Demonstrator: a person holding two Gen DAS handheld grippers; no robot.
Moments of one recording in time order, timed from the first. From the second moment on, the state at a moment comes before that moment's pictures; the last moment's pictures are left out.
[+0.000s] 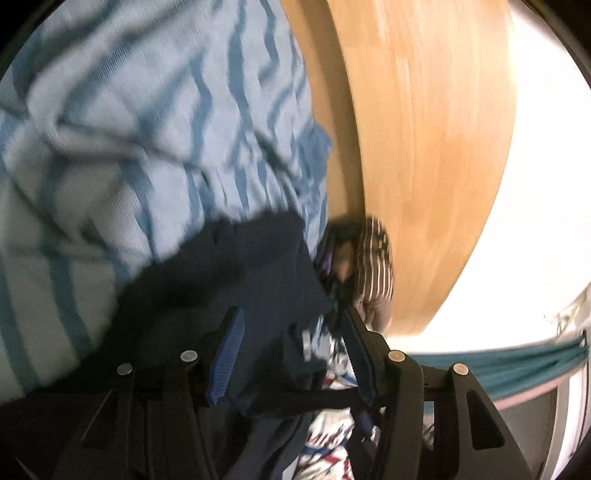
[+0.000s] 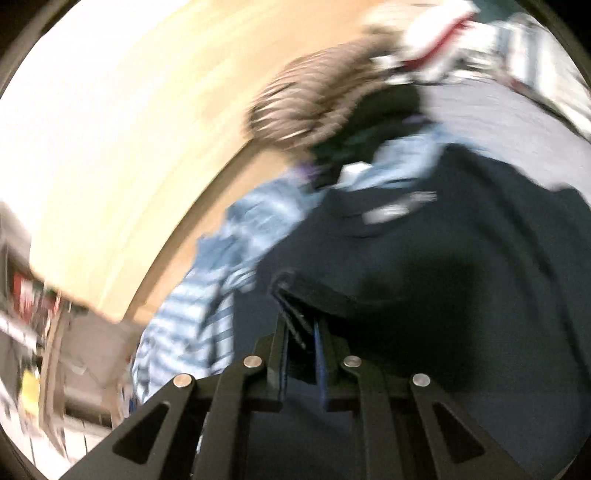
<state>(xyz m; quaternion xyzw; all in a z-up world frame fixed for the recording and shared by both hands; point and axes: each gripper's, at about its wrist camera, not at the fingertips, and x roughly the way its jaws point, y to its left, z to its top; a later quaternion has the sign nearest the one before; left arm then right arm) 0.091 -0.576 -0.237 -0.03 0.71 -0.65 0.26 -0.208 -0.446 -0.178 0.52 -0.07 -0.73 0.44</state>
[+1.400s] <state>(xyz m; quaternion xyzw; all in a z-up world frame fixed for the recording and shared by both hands) 0.025 -0.567 -0.265 0.11 0.71 -0.63 0.30 -0.284 -0.479 -0.260 0.54 0.08 -0.74 0.40</state>
